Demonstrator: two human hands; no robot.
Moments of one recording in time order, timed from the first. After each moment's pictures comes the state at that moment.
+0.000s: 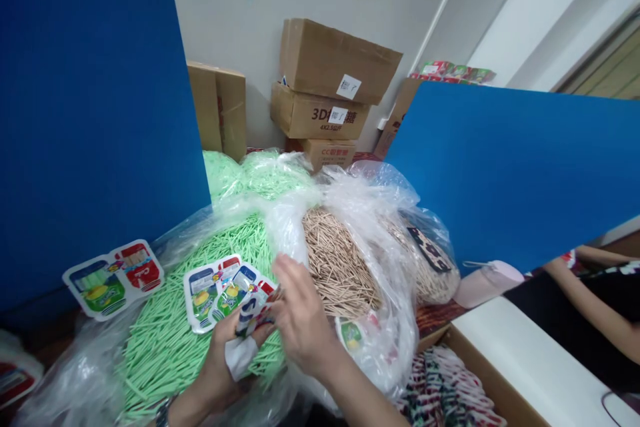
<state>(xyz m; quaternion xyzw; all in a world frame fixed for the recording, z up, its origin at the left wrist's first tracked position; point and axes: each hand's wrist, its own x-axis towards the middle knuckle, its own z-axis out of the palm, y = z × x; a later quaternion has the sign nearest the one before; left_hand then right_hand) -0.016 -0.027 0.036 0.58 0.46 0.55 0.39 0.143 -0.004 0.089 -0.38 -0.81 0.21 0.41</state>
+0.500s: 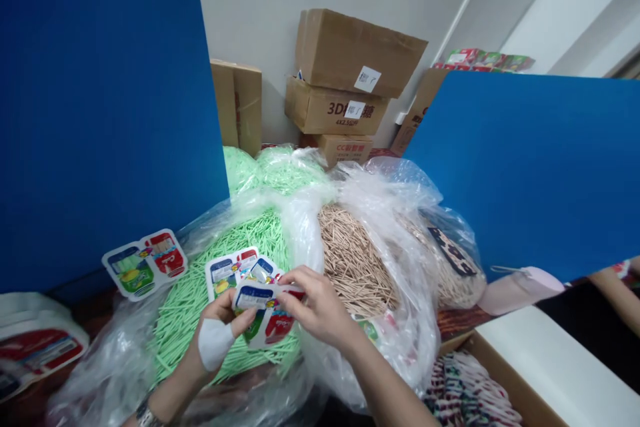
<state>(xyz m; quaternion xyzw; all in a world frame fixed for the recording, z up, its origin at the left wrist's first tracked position) -0.054 -0.022 0.026 0.41 0.45 0.57 0.55 0.134 0.015 0.100 -0.38 -0.83 0.27 0.32</state>
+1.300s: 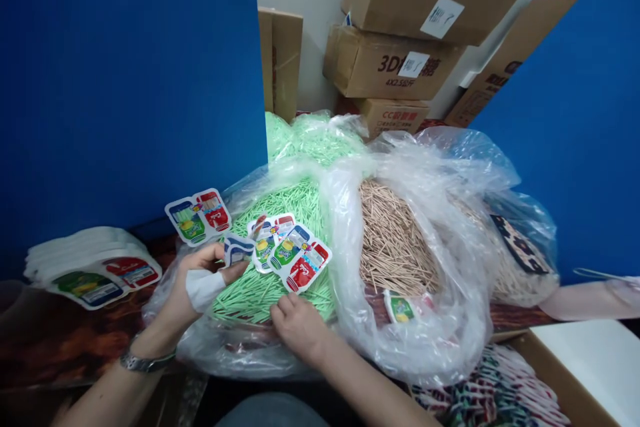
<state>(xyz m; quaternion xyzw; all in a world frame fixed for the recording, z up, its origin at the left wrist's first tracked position) -0.144 -0.050 0.066 0.46 0.57 0.54 0.41 0.068 -0.038 -0.023 -0.25 -0.96 -0.01 0.12</state>
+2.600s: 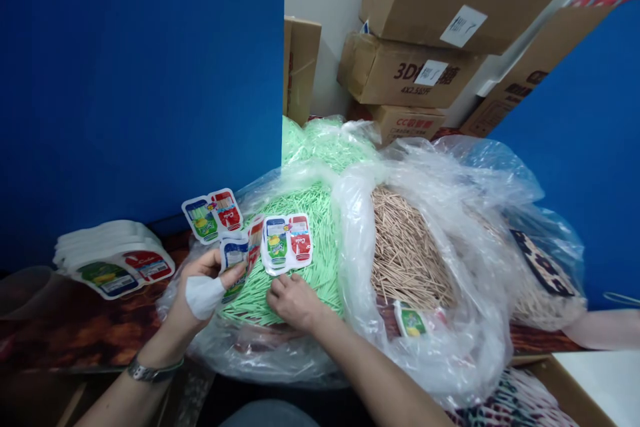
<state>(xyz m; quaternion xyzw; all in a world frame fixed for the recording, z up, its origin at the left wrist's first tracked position) -0.151 -0.060 0.044 0.38 0.56 0.61 0.41 0.029 -0.003 -0.024 -0.15 -0.99 -0.05 0.01</state>
